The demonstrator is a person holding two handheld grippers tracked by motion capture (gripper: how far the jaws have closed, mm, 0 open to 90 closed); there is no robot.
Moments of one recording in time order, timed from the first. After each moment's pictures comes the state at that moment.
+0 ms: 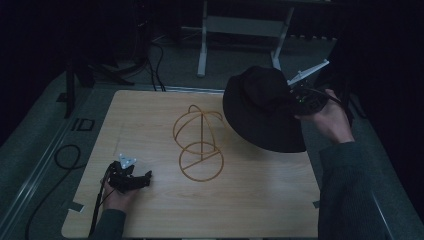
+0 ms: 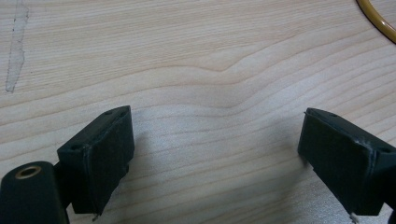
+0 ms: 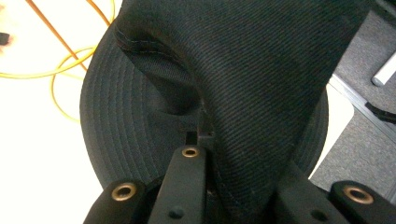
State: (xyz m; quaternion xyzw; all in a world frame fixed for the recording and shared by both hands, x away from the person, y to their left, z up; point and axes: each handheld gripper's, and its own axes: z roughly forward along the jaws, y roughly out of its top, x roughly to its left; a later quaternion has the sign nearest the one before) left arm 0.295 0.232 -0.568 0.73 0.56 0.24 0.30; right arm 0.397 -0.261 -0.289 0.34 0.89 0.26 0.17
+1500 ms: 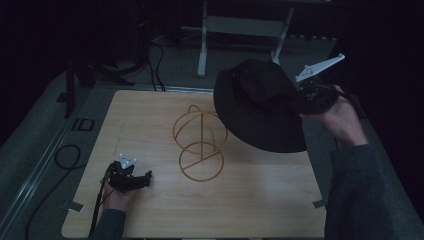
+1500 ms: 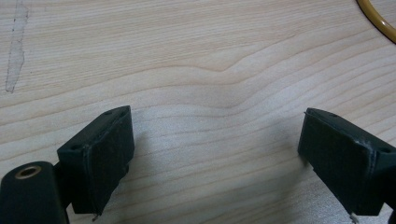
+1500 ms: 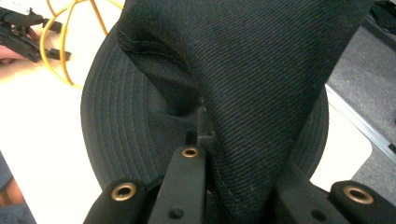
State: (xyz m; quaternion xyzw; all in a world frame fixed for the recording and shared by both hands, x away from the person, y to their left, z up) left arm 0.295 0.232 -0.568 0.73 0.56 0.24 0.30; right arm 0.374 -0.261 -0.259 0.29 0.89 0.32 0.16
